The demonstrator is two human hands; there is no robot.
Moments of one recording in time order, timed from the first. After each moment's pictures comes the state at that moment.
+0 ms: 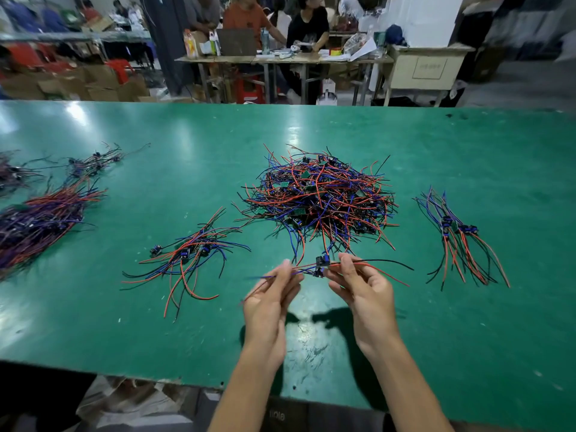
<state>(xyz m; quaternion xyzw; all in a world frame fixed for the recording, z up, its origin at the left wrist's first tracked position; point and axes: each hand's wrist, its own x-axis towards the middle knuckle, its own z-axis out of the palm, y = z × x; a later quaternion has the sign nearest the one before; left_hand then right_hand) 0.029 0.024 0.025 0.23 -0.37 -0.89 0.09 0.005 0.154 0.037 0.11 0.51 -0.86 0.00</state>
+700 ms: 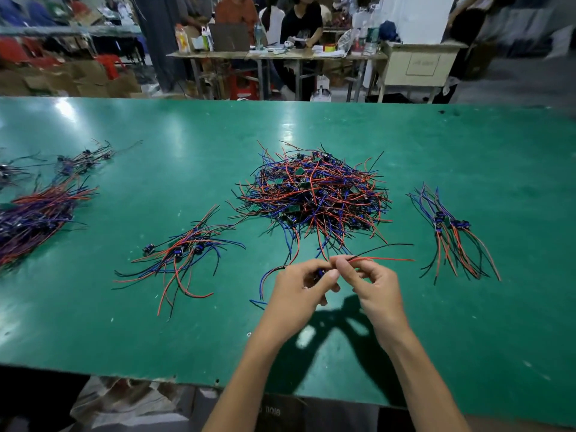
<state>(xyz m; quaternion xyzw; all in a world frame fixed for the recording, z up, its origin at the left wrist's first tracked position) 0.019 0.036 0.046 -0.04 -0.77 -0.63 -0.01 -0.002 0.185 0.031 -0.02 0.71 -0.71 -0.04</state>
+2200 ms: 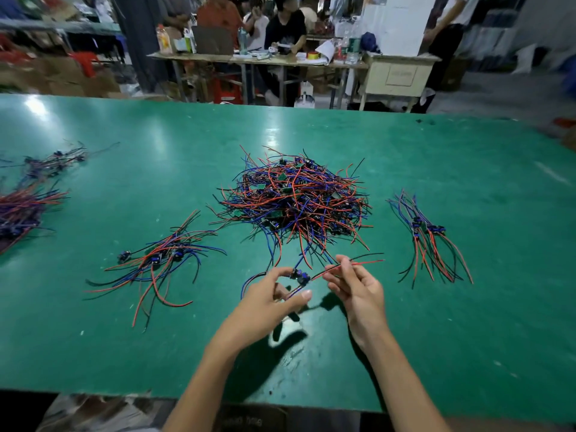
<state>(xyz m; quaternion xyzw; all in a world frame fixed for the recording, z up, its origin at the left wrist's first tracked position) 0.012 0.009 0.025 -0.02 -0.82 -0.57 -0.11 -0.021 0.197 -0.001 0.10 0.51 -0.86 0.00</state>
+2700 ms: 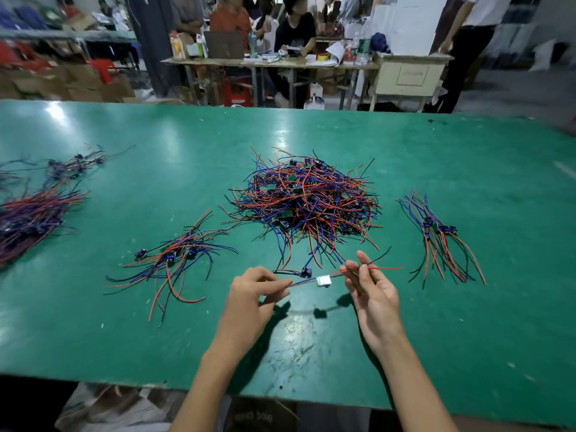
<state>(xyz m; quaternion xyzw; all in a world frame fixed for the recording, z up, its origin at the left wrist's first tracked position) 0.027 -0.016 0.013 -0.07 -0.87 -0.45 0.17 -0.015 0.202 -0.004 0.09 0.43 -0.90 -0.01</state>
